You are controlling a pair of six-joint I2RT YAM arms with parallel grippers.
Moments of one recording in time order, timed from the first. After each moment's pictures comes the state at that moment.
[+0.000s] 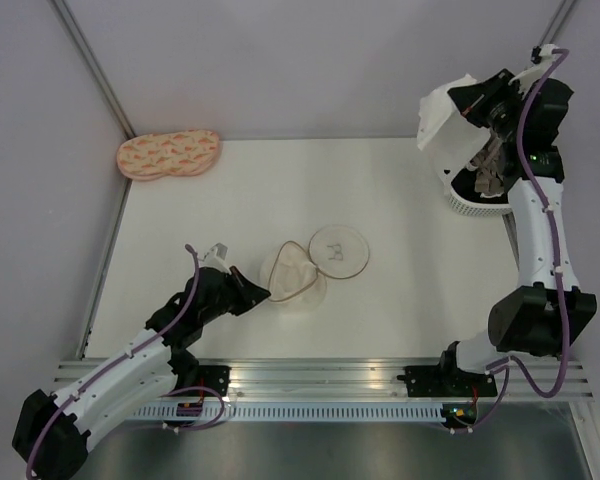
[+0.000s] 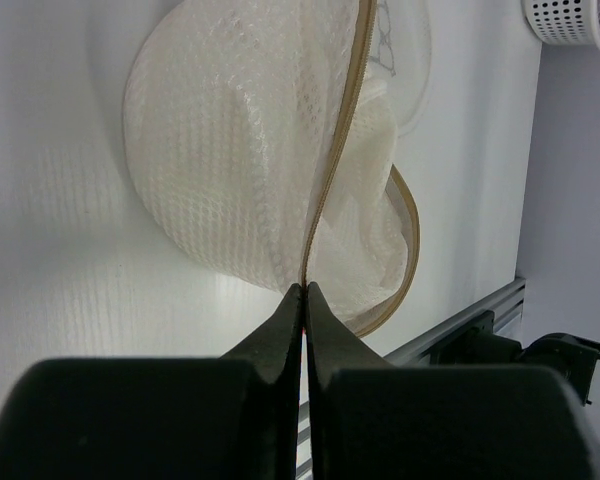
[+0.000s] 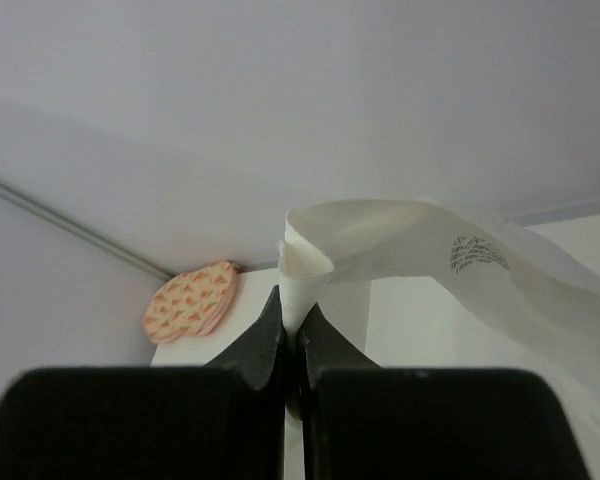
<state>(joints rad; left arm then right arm) -0.63 0.67 0.29 -0.15 0.05 -1.01 -0.13 1.50 1.60 -0.11 -0.44 0.64</state>
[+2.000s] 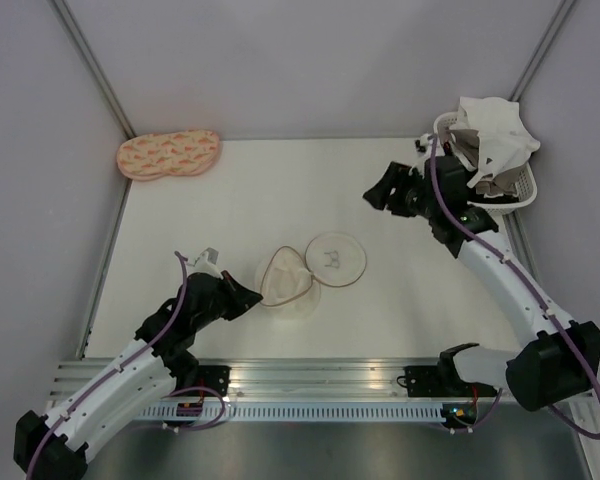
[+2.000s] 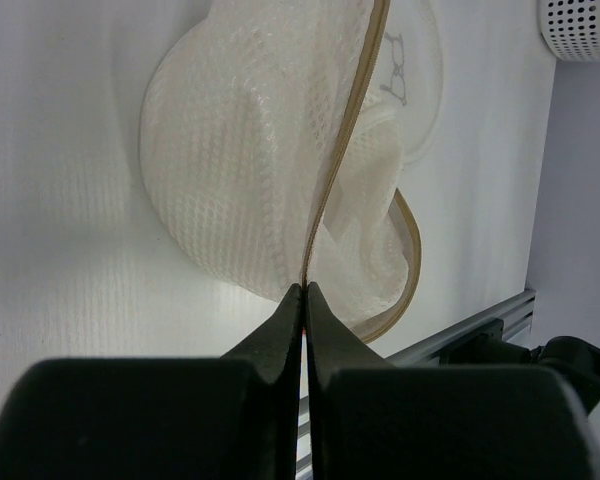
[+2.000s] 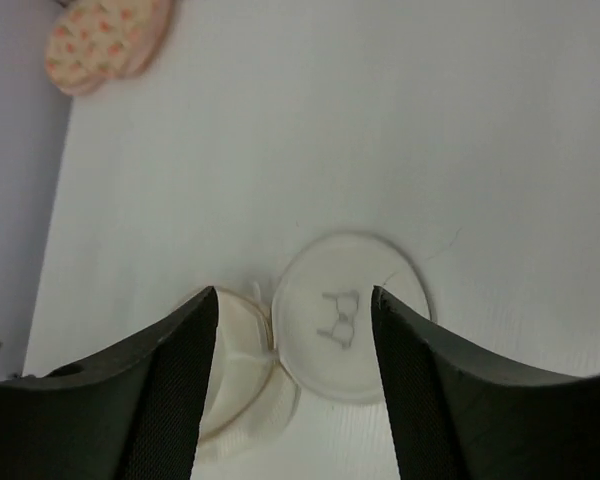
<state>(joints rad) -0.62 0.54 0.30 -0.32 0.01 -1.02 0.23 1.26 1.17 -0.28 -0.23 0.53</state>
